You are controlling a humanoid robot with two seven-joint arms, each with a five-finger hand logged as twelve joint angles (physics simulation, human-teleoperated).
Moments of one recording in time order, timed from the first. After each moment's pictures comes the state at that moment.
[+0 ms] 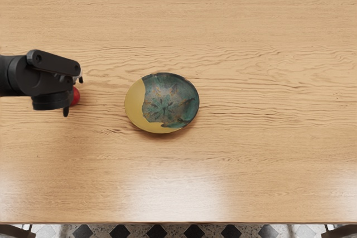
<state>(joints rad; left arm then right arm) -1.73 0.19 1.04 -1.22 0.23 0.23 0.49 -0.04 0.00 0.11 0.18 -0.07 -0.01 -0.13</state>
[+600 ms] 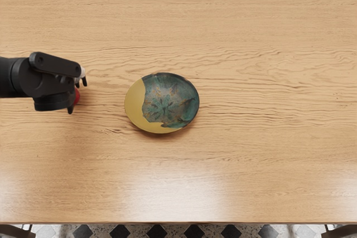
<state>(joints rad) -1.70 0.19 1.03 -1.18 0.23 0.23 0.44 -0.04 0.00 0.11 0.18 -0.07 -0.01 -0.13</state>
